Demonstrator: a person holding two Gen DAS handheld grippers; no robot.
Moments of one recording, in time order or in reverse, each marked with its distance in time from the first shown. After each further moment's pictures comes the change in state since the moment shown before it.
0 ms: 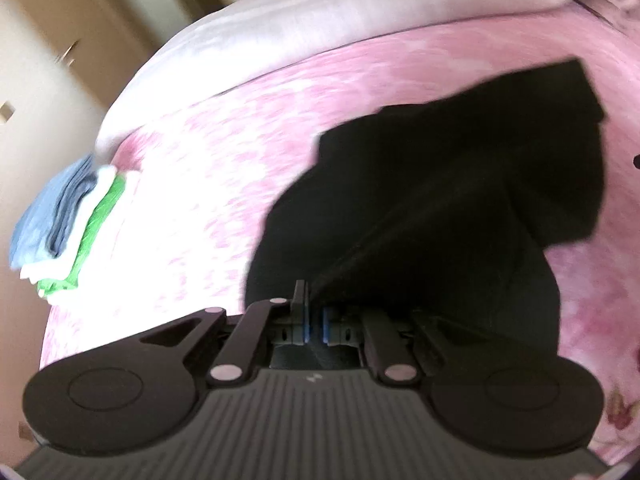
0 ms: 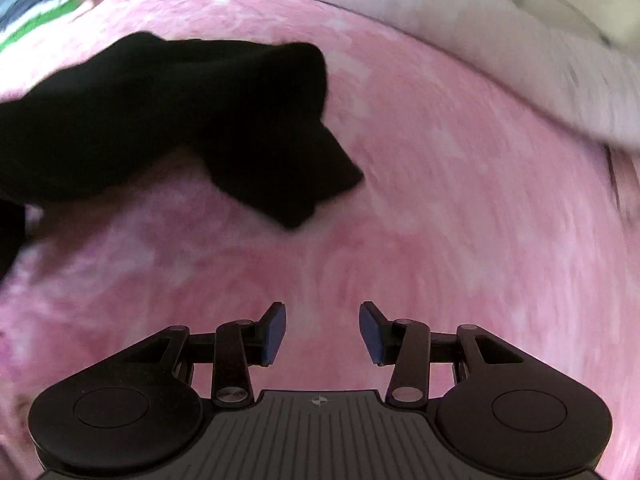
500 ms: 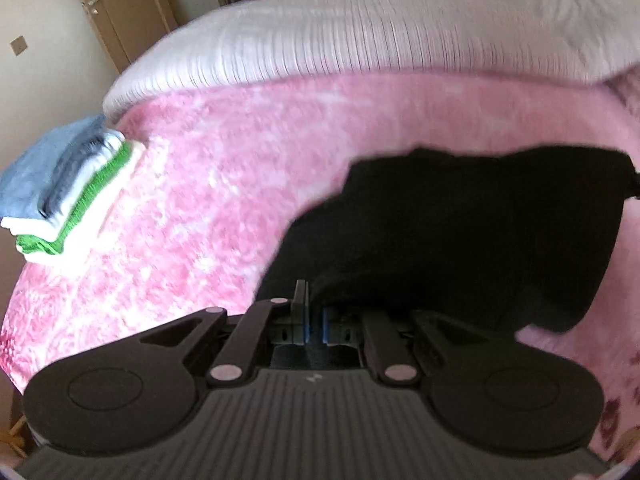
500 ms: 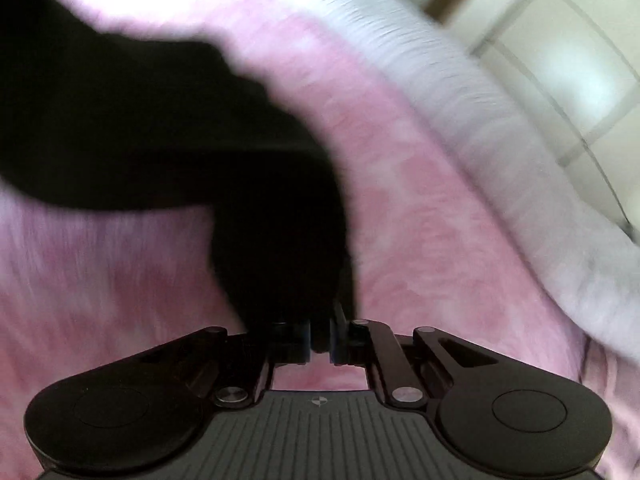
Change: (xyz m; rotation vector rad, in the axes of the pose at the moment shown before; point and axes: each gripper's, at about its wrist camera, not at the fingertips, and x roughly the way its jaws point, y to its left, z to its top) left arm -0.019 0.046 0.002 -0.211 -0.056 -0.066; right arm -0.022 0.019 0.040 -0.311 -0.224 -0.072
